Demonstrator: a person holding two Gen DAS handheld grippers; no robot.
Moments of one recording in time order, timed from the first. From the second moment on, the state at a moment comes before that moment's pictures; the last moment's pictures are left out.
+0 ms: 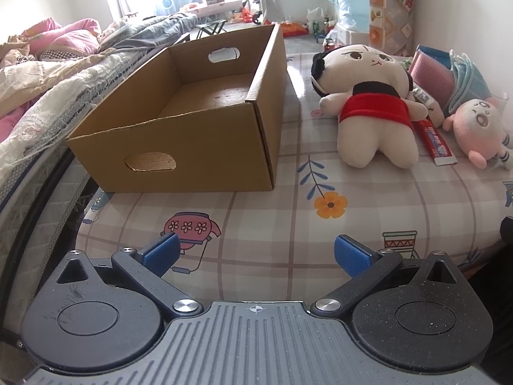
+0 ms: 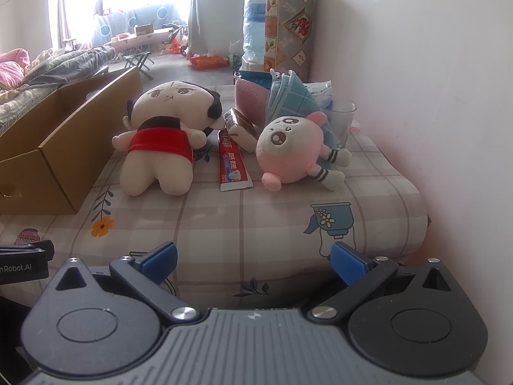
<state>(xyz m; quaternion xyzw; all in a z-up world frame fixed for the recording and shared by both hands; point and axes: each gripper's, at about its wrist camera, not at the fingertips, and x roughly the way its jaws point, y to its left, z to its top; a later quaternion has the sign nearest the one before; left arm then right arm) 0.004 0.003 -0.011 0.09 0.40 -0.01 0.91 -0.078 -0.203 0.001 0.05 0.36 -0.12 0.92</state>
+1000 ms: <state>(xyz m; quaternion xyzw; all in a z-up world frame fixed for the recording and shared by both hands) 0.012 0.005 -0.019 0.09 0.41 0.00 0.91 -0.066 -0.205 -0.007 0.05 0.36 -0.12 0.92</state>
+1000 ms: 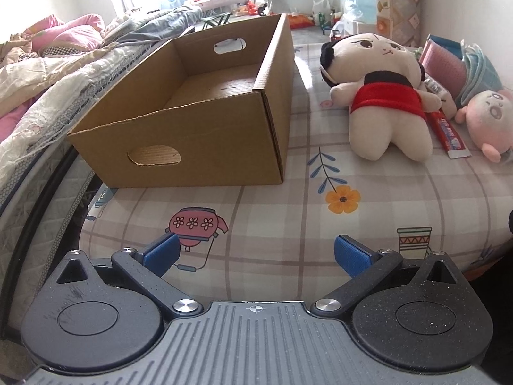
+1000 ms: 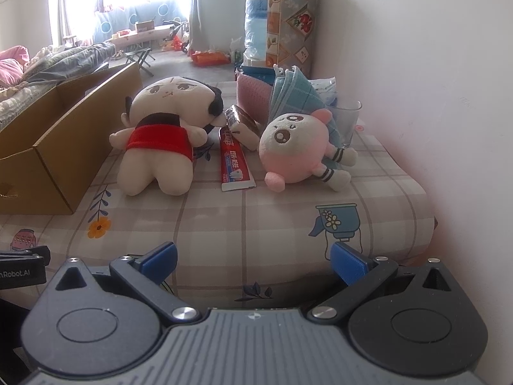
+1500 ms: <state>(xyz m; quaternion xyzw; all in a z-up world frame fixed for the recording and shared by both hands) 0.023 -0.028 0.002 0.12 0.33 -0.15 0.92 -0.064 -0.264 -0.008 0.09 0.27 -0.10 0.95</state>
